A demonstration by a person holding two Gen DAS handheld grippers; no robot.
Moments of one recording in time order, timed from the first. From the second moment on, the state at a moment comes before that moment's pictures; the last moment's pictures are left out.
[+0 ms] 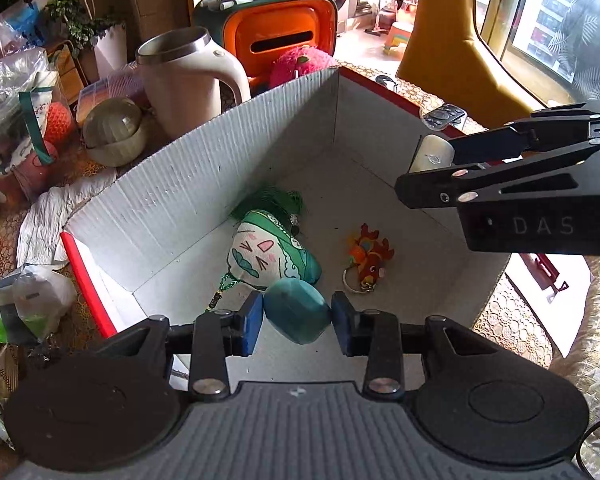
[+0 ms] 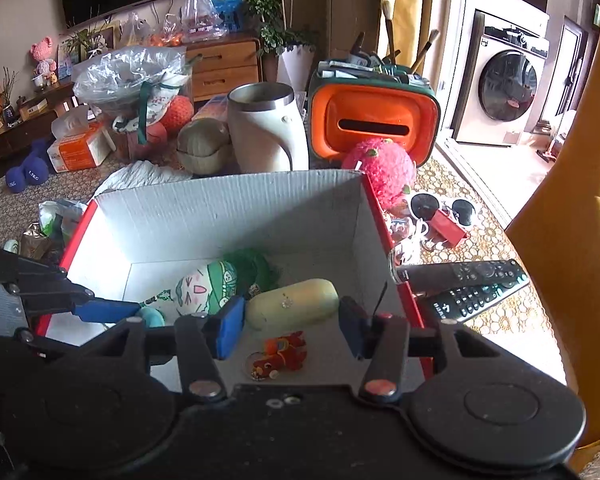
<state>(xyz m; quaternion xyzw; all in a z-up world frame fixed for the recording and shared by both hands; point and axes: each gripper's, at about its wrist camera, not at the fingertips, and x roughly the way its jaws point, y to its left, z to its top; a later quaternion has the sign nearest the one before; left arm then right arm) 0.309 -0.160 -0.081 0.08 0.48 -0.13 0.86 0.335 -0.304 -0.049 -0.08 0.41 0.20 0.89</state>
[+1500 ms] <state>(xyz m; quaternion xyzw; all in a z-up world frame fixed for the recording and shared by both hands) 0.329 -0.161 -0.096 0.09 0.57 -0.12 0.81 0.378 -0.270 -0.080 -0.08 0.53 0.18 0.83</state>
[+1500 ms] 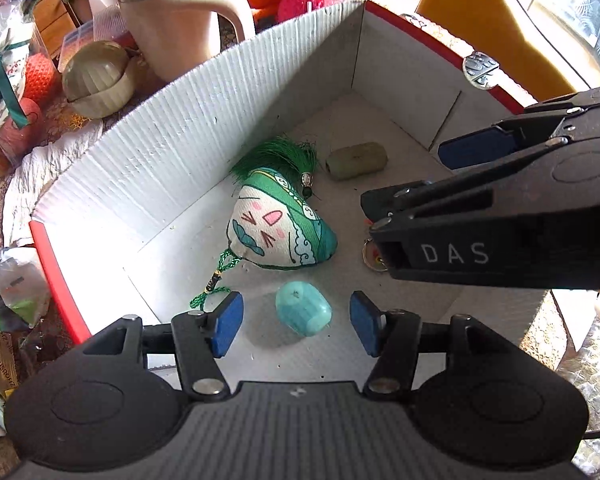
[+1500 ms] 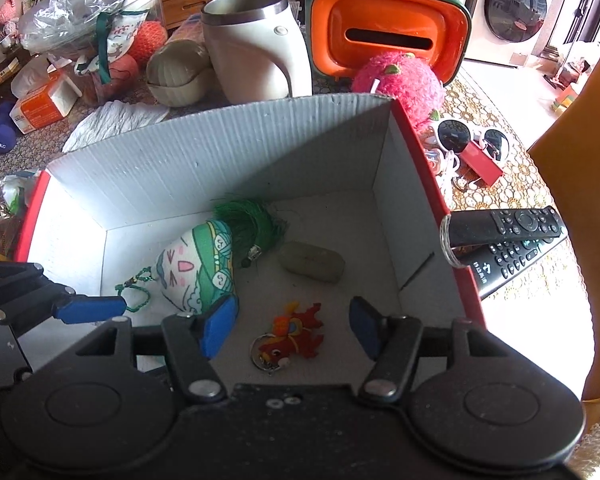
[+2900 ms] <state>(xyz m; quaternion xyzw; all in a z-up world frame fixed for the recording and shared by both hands) 0.173 -0.053 0.034 0.03 0.36 -0.11 0.92 0.192 -0.261 0.031 -0.05 0.32 0.25 0.91</state>
